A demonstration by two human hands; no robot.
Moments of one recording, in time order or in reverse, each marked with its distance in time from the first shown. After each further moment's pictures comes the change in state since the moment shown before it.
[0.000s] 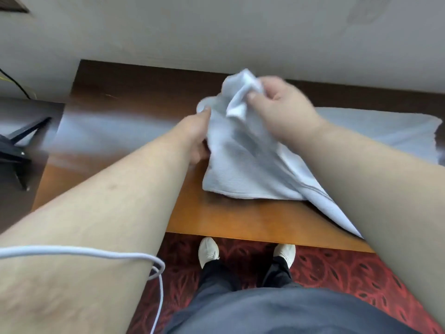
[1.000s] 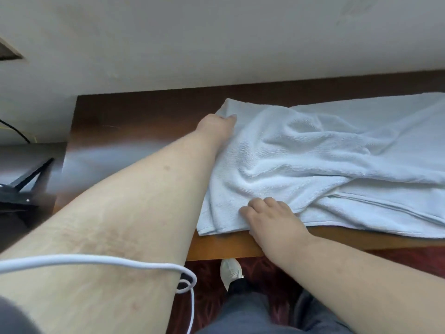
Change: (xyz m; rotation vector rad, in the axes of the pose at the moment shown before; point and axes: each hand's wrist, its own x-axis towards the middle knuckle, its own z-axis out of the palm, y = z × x) left_hand 0.066 0.022 0.009 0.799 0.128 0.182; right_hand -0.126 0.087 0.116 -0.931 -0.421 -0.151
